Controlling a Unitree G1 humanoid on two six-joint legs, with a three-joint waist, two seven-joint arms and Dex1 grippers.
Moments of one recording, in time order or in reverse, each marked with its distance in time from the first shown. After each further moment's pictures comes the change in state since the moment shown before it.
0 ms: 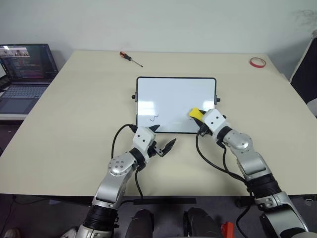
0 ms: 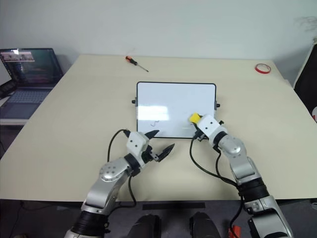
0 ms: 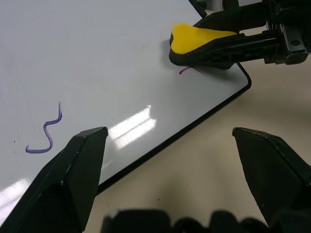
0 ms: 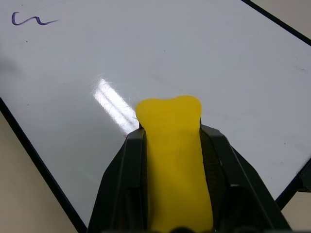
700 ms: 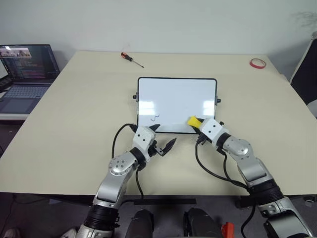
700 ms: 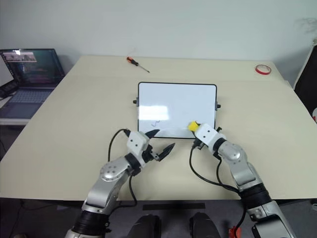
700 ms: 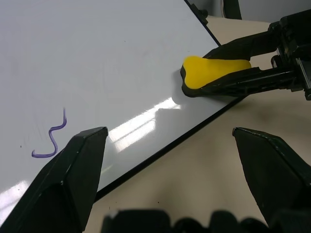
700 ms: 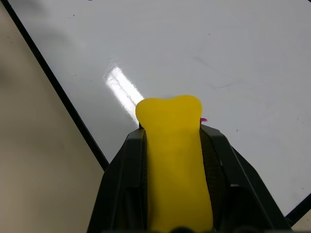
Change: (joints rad) left arm -0.020 -0.012 0.000 0.008 0.000 -0.005 0.000; right arm 0.067 -0.036 0.036 -0.057 -0.037 0.025 0.024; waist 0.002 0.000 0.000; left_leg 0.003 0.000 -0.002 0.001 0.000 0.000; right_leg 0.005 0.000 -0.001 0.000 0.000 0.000
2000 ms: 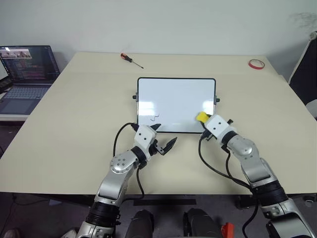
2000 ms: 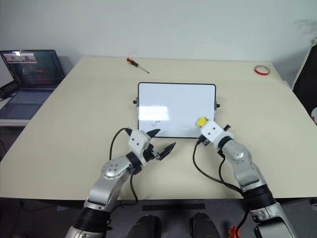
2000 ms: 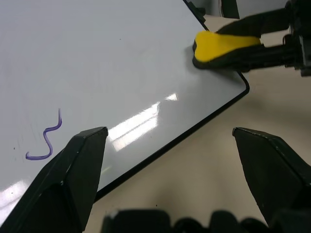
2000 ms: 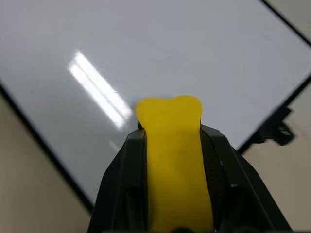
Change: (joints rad) left arm -0.021 -0.002 -0.003 0.039 0.000 -0.007 -0.005; right arm 0.011 -0.019 -0.055 -0.048 -0.070 0.074 -0.122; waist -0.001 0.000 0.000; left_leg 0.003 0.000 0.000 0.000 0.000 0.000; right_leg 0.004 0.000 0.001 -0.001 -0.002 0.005
